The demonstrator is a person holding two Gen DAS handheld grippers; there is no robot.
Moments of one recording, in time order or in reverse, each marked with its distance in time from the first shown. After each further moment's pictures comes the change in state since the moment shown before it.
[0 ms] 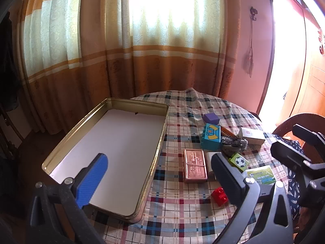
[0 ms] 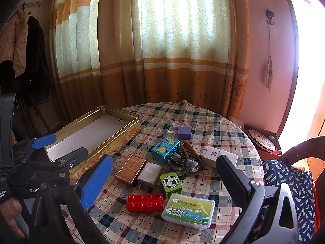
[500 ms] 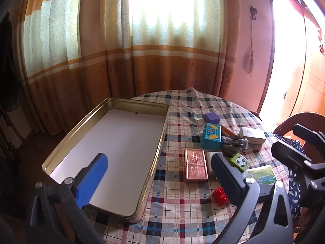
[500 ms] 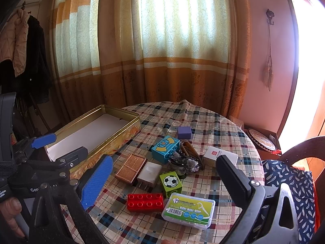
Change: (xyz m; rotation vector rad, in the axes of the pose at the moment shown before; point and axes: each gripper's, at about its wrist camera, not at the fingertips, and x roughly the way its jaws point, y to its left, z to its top) left arm 0.001 -0.001 0.000 0.005 0.001 0.002; right arm 0.000 0.000 -0.001 0.000 0.003 0.000
